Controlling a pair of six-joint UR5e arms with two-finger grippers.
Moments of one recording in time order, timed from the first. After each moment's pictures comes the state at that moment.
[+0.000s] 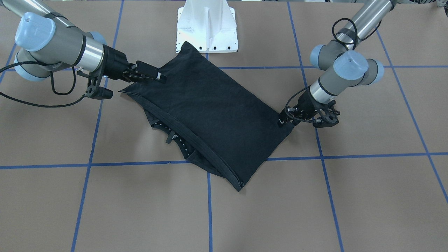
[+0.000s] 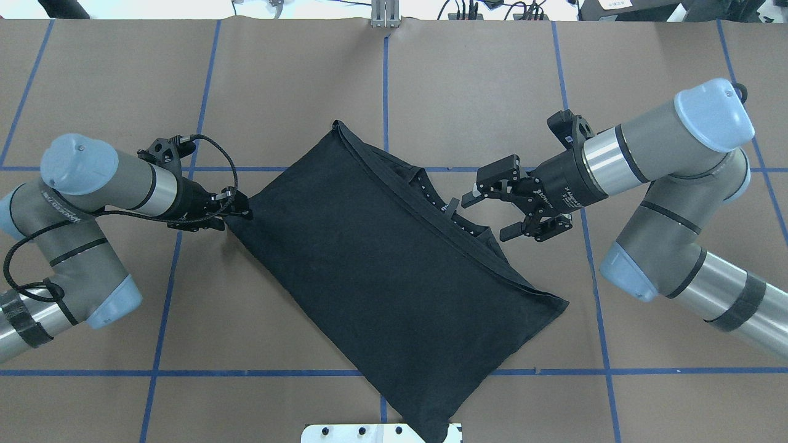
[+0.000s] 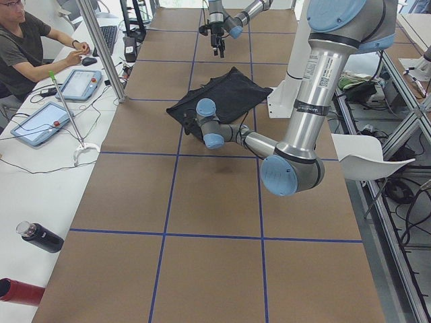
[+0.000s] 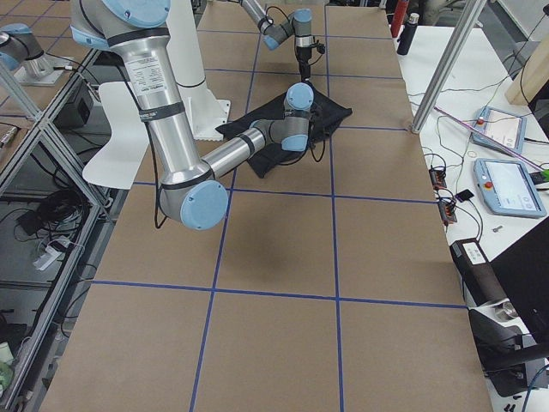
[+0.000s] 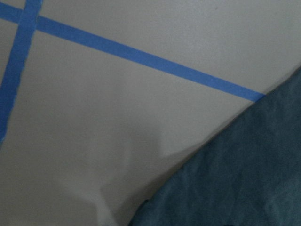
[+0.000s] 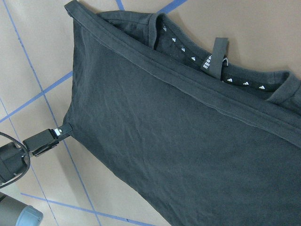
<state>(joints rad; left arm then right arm) -0.71 -1.87 -1.52 -2.40 -2.08 -1.46 0.77 -1.23 1.70 -0.55 2.42 1.88</state>
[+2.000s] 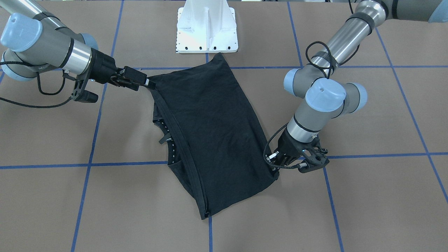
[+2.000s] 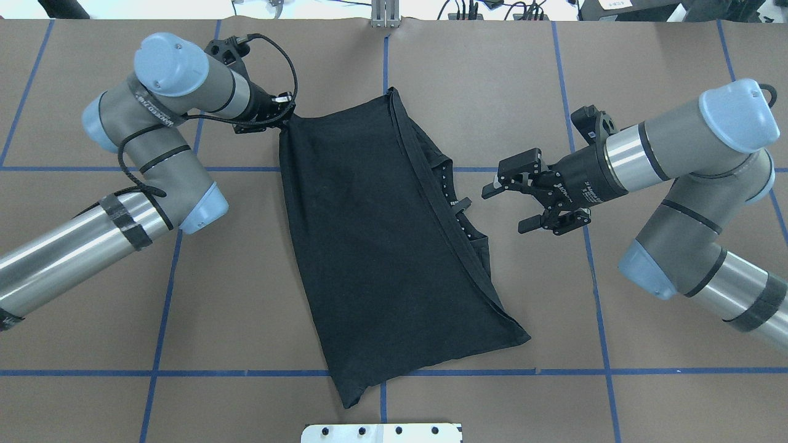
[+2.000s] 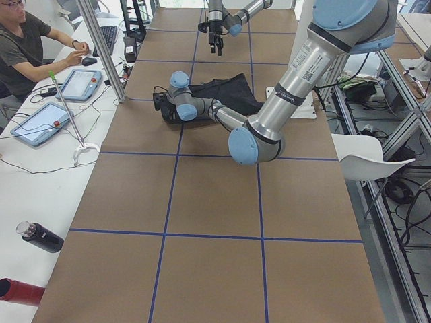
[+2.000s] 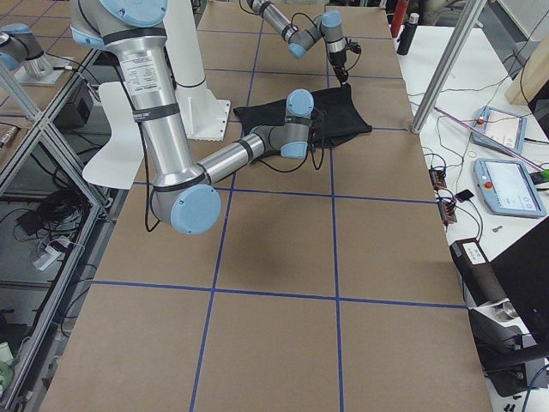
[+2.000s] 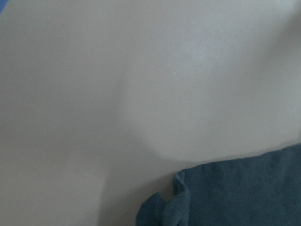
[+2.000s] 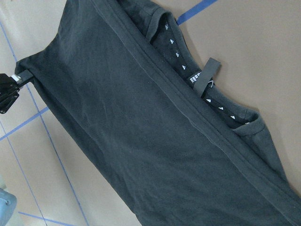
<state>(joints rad) -0.81 -2.28 -1.21 -2.28 -1.90 -1.45 0.80 -1.28 1.71 -0.54 2.40 1.88</state>
